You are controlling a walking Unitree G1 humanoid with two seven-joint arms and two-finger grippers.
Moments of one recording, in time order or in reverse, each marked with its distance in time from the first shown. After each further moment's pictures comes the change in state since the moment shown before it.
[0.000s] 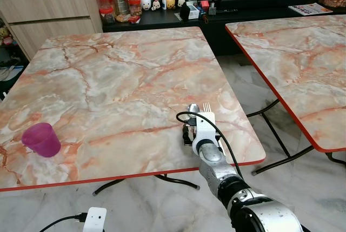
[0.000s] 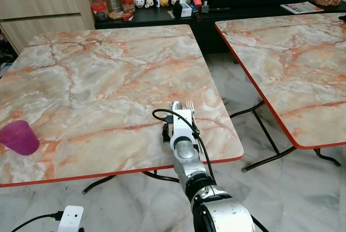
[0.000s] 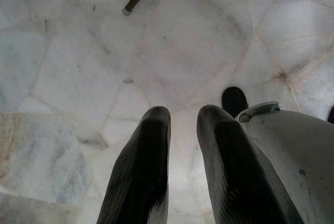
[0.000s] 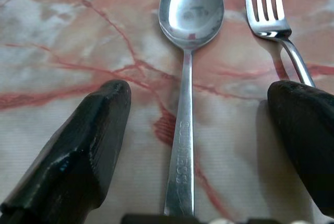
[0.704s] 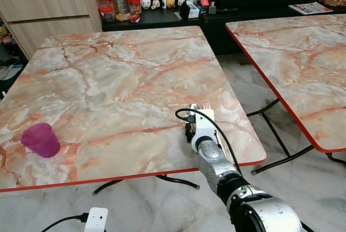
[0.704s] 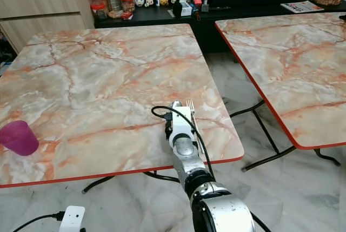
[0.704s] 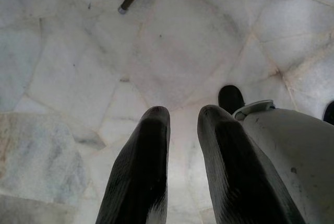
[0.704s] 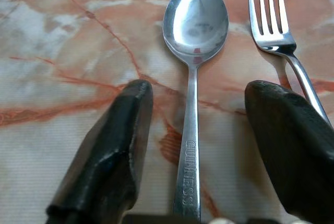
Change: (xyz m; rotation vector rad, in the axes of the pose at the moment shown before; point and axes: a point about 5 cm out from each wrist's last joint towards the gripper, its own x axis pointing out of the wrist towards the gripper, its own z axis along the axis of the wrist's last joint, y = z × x) left arm 0.000 -0.004 0.000 0.000 0.002 -0.011; right arm 0.001 0.001 0.006 0.002 -0.011 0.001
